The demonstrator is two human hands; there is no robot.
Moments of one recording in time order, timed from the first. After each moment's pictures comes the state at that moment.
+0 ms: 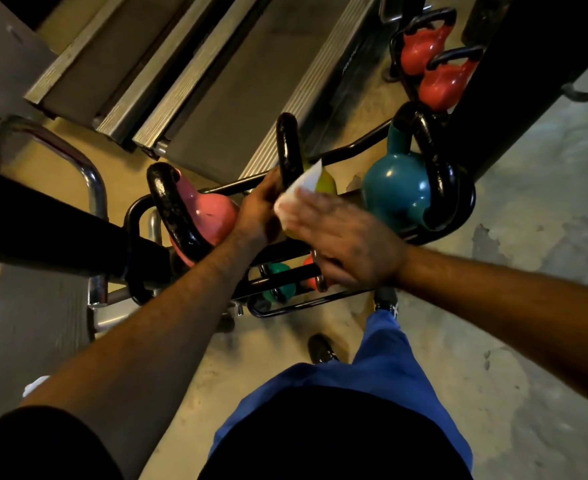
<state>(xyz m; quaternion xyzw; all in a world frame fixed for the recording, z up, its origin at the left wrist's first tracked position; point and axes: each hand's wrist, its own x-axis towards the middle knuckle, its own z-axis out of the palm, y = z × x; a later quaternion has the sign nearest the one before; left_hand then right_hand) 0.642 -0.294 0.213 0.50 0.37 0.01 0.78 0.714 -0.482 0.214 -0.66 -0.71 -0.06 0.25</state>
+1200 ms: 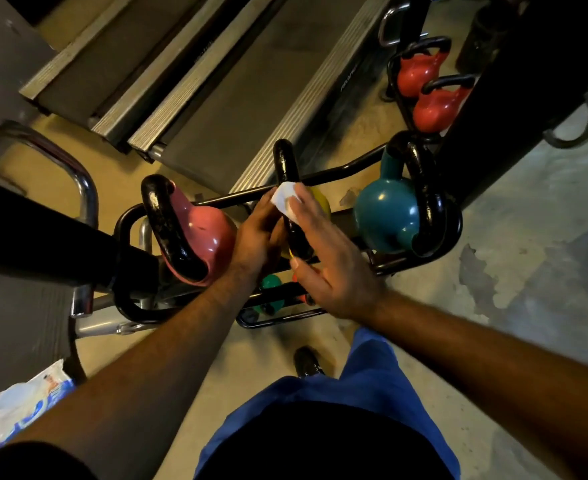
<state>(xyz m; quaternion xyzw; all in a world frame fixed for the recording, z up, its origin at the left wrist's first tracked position) 0.620 -0.320 0.220 0.70 0.34 0.07 0.62 0.679 -0.475 0.242 -0.71 -0.50 0.13 0.47</state>
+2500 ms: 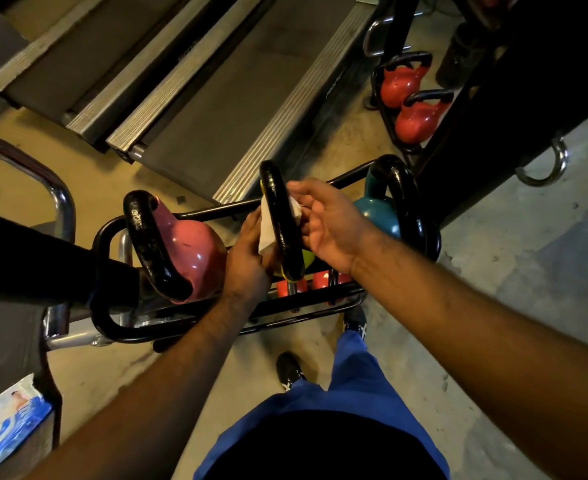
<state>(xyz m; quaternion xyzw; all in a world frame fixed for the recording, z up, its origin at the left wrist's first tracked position) 0.627 -0.328 0.203 0.74 0.28 0.17 0.59 0.740 -0.431 0.308 -0.51 -0.01 0.55 0.66</state>
